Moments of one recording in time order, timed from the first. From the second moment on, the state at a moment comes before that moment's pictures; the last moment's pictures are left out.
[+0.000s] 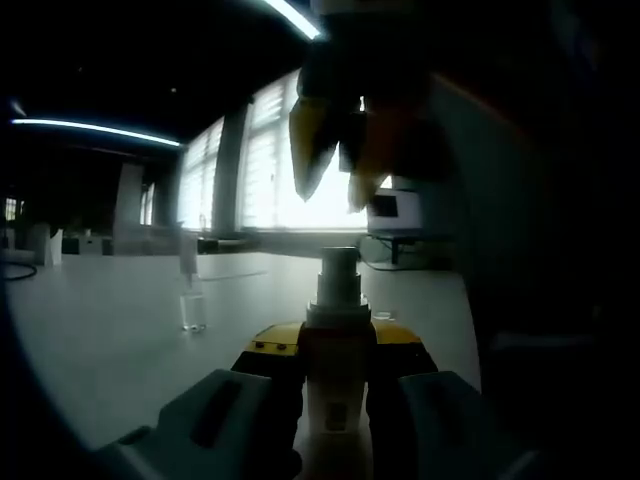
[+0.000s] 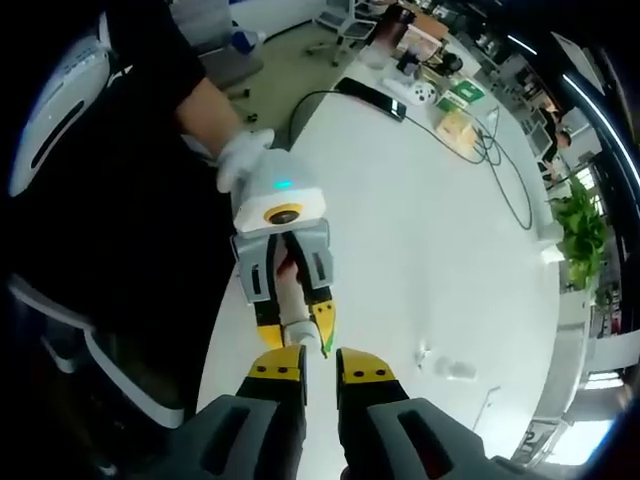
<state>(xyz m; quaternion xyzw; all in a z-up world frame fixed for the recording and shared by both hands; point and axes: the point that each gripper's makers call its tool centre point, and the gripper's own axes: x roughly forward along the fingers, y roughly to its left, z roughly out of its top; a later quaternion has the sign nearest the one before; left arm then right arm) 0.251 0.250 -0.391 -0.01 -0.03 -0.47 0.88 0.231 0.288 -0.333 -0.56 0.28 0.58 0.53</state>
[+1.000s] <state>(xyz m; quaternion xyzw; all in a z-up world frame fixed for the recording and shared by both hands) 0.251 0.251 -0.392 -0.02 -0.03 -0.48 0.88 0.225 0.287 -0.354 -0.56 0.33 0.60 0.47</state>
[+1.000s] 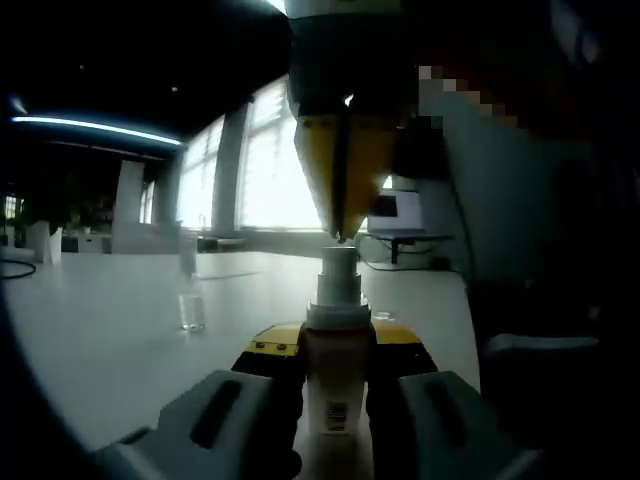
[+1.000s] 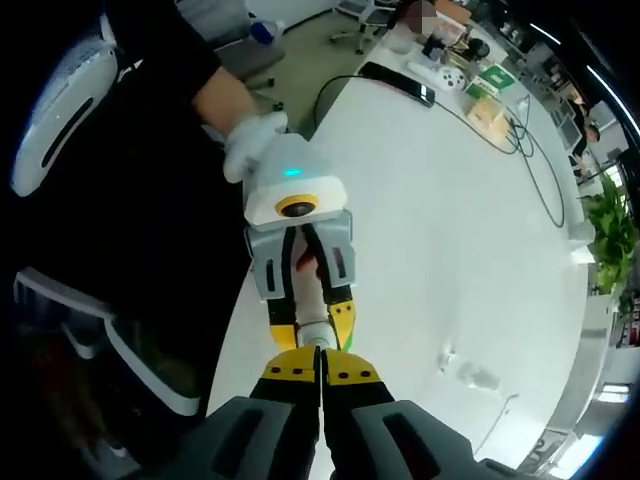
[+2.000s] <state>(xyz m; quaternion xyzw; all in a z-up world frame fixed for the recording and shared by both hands) 0.252 0.250 -0.393 -0.02 -0.03 -0.48 0.88 0.227 0.285 -0.355 -0.58 0.35 0.58 0.45</state>
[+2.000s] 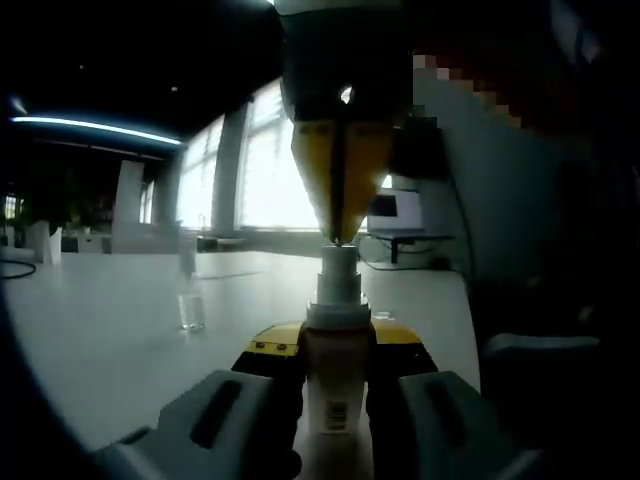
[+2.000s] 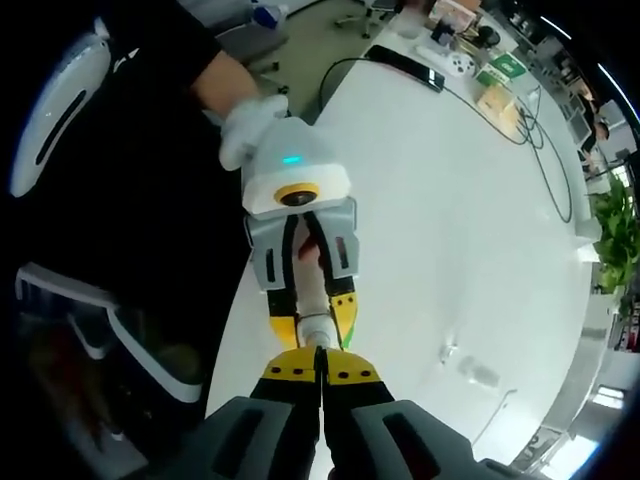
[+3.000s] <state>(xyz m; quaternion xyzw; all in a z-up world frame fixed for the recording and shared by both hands) 0.251 0.249 -0.392 -0.01 -0.03 -0.48 0.88 0.230 0.280 -0.359 -0.56 0.42 0.54 0.47</state>
